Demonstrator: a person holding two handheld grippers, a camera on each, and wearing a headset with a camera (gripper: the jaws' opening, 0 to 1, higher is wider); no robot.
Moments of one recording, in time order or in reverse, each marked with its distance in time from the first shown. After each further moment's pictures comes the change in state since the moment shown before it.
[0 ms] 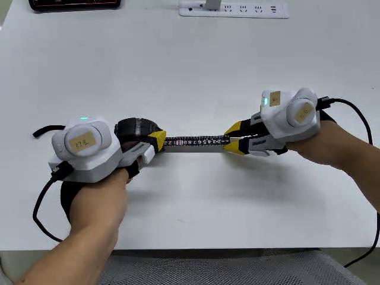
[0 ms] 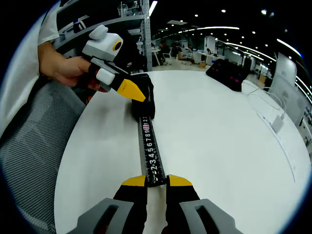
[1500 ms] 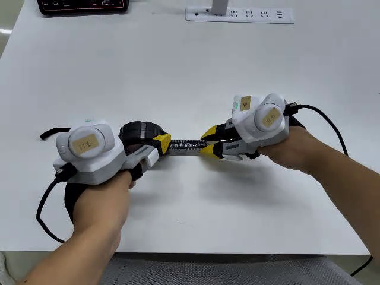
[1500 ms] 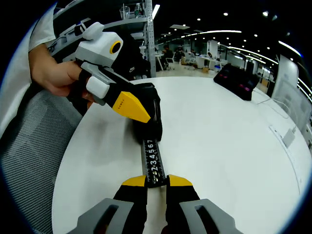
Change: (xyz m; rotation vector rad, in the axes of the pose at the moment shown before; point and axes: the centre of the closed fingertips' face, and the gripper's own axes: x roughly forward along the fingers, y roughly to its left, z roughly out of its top) left arm -0.001 -0.001 -0.001 -0.013 0.007 -0.012; right arm 0.043 0.009 0.038 -0.013 -0.046 0.026
